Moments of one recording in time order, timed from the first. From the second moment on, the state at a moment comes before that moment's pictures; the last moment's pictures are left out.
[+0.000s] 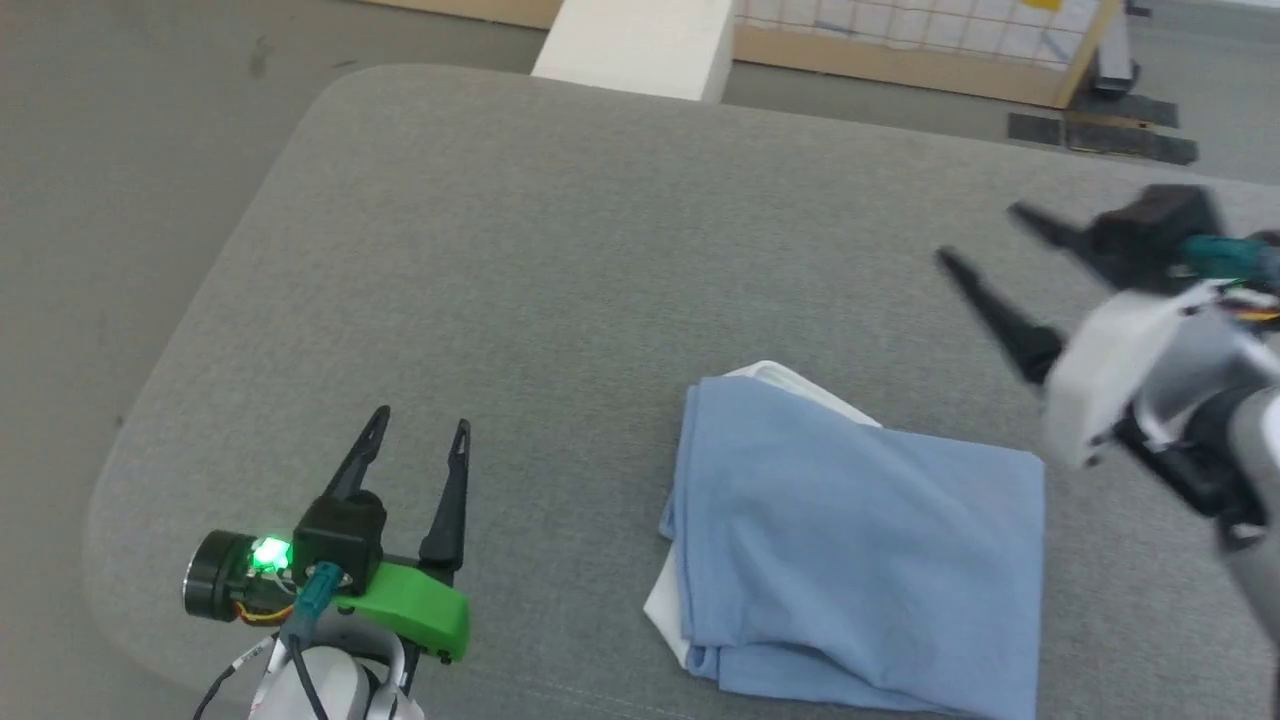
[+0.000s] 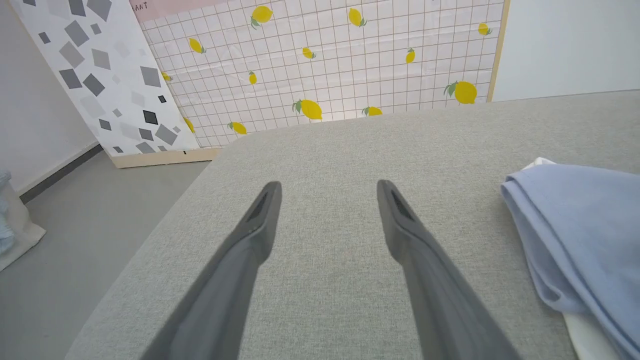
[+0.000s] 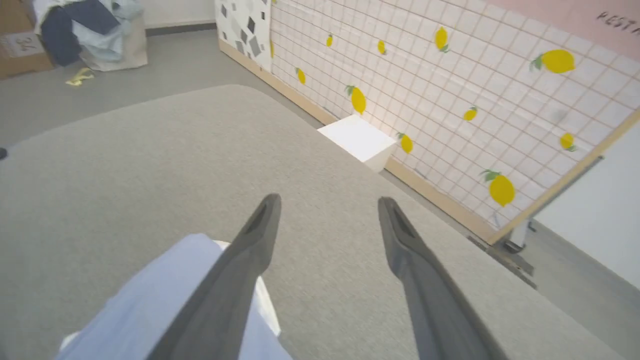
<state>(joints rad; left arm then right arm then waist) -0.14 0.29 -0.33 0.15 -0.21 0.09 -0.26 -0.51 -0.52 0.38 0.02 0.47 0.13 0.35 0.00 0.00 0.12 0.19</state>
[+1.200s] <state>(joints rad) -0.10 0.32 -0.31 0.09 -0.24 0.08 -0.25 0.07 -0.20 -0.16 -0.11 0.17 0.13 -0.18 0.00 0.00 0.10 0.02</state>
